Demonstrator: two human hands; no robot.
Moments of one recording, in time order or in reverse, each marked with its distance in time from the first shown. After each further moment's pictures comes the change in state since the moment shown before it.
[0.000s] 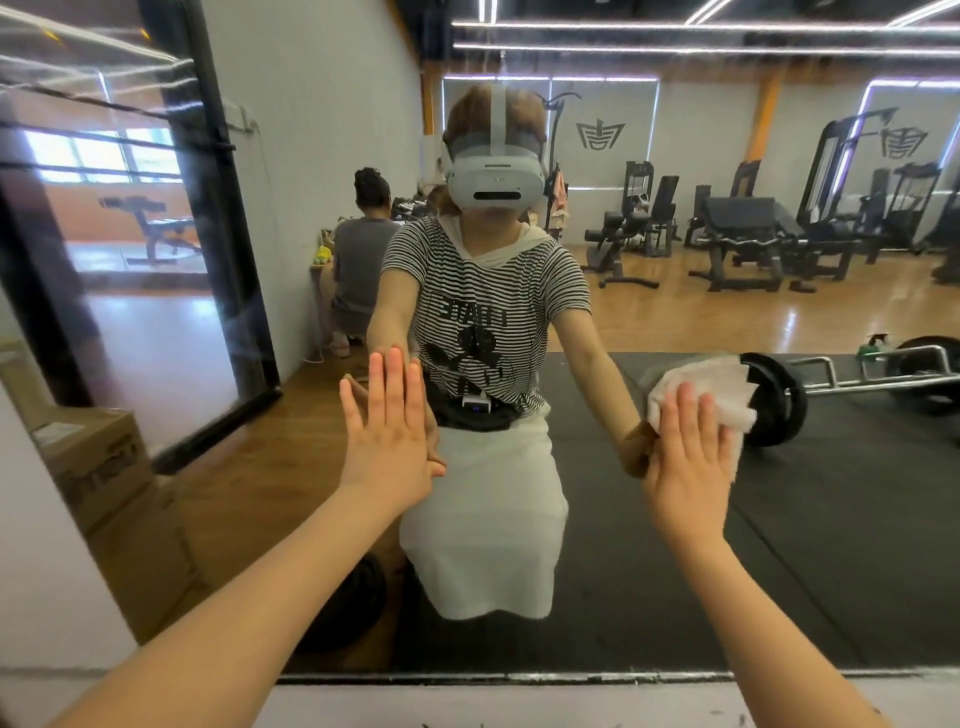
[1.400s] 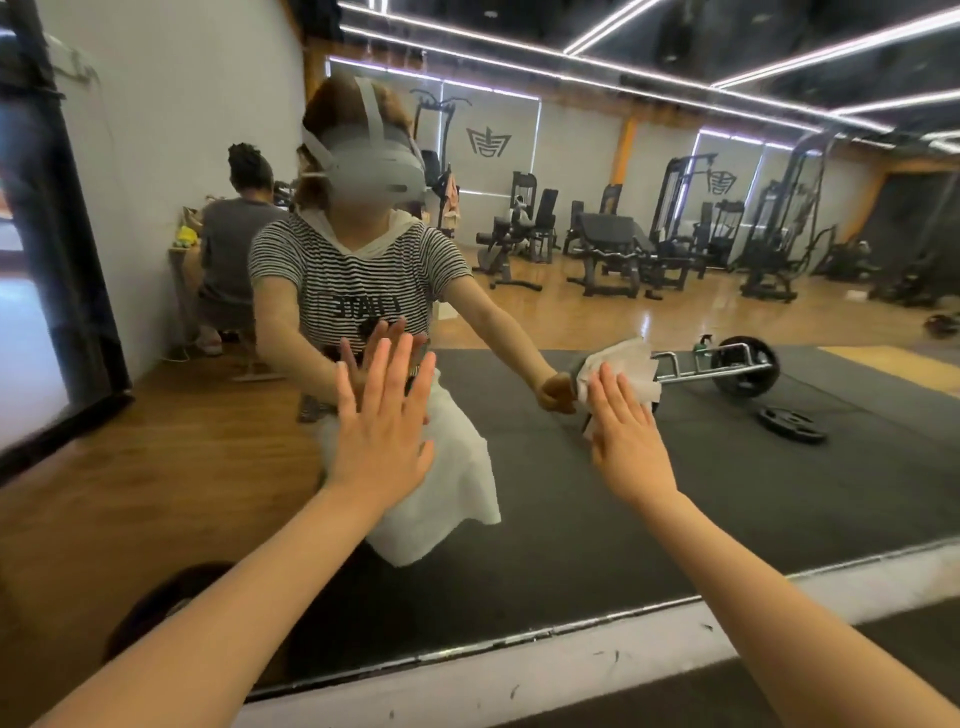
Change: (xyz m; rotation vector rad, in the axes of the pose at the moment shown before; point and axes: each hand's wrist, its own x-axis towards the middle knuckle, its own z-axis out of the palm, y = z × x) left_hand 0.002 0.056 0.023 -0.115 0.655 0.354; right_hand 0.019 0.028 -0.078 -0.095 -0.536 0.024
